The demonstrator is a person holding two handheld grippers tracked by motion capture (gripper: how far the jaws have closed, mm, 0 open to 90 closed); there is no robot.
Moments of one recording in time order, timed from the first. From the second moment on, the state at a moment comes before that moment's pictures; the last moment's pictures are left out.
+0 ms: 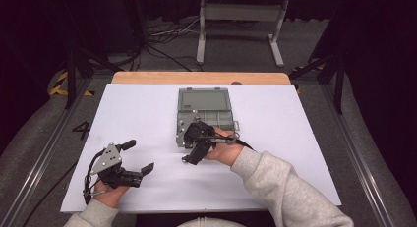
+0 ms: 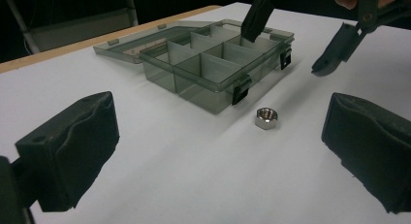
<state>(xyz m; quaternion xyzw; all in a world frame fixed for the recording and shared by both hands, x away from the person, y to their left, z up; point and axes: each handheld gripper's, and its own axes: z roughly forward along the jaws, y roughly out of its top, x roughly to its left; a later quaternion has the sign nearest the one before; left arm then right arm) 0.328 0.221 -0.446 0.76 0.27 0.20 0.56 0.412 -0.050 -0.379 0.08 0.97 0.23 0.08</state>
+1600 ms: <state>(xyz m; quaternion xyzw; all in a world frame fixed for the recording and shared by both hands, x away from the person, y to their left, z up) 0.328 0.222 -0.446 0.76 0.27 0.20 0.56 0.420 -0.038 -0.377 0.06 0.98 0.20 0.06</state>
